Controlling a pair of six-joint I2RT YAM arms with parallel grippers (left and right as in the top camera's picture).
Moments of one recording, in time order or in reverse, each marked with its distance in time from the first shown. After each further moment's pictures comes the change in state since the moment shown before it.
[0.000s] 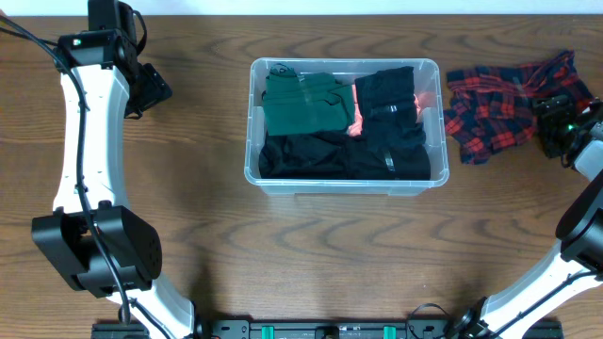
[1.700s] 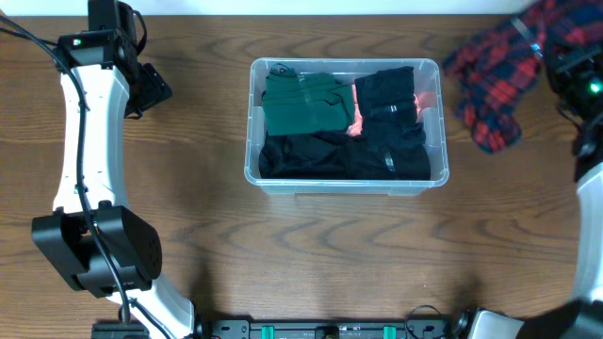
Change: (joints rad) left arm 0.000 0.000 0.000 0.000 0.000 0.000; right arm 0.243 -0.694 -0.014 -0.101 -0.108 0.201
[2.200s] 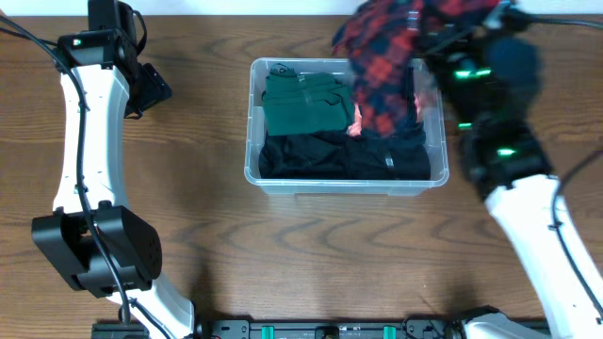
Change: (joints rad) left arm 0.000 0.000 0.000 0.000 0.000 0.000; right arm 0.681 -0.043 0.000 0.153 0.575 0.280
